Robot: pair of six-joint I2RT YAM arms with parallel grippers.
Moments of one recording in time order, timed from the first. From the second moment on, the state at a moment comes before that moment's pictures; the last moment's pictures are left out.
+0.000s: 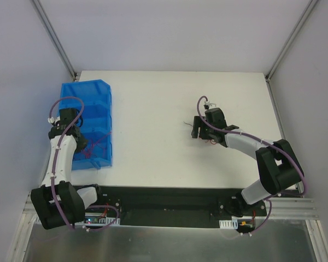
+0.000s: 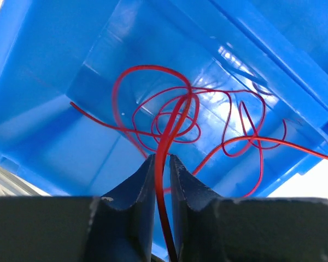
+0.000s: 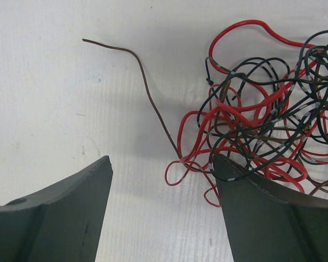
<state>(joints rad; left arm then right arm) 0.23 1.11 0.88 -0.90 -0.28 -0.49 0.46 1.53 0.80 -0.10 0.05 0.41</state>
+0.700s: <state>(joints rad) 0.23 0.94 0.91 -0.92 0.05 -0.51 0.46 1.56 0.80 -0.10 0.04 0.41</state>
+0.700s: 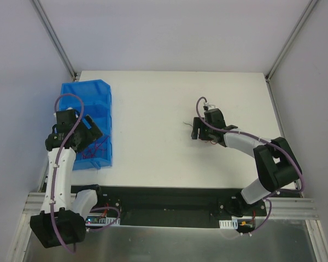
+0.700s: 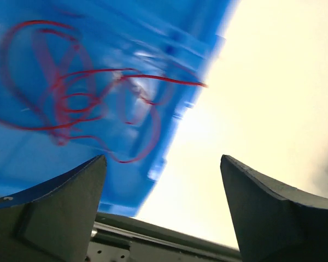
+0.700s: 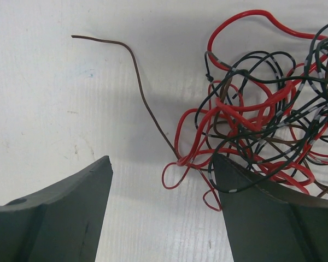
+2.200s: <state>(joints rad) -0.62 1.64 1.08 -0.46 0.27 -0.62 0.61 1.51 0.72 0.15 -0.26 0.33</state>
